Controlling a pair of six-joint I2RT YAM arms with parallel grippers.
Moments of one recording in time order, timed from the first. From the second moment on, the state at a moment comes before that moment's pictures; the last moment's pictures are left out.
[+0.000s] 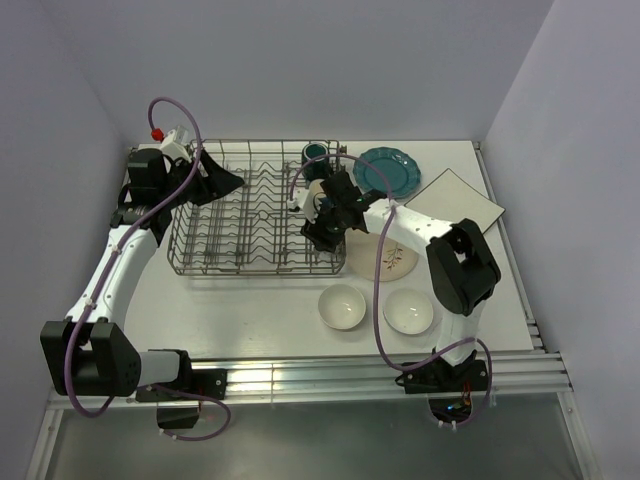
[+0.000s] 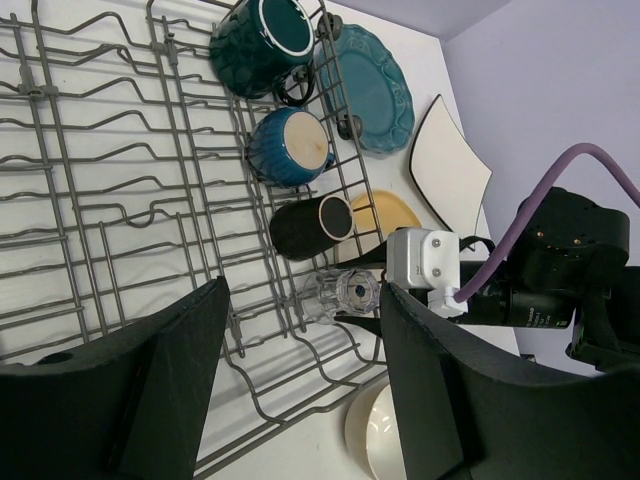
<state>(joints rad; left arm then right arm) -0.05 1.29 1.12 -0.21 0.55 -0.54 0.60 1.84 1.34 -0.48 -0.31 -0.55</state>
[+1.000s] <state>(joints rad) -0.05 1.29 1.12 -0.22 0.55 -0.53 0.57 1.84 1.36 -0.51 -0.37 -0.52</state>
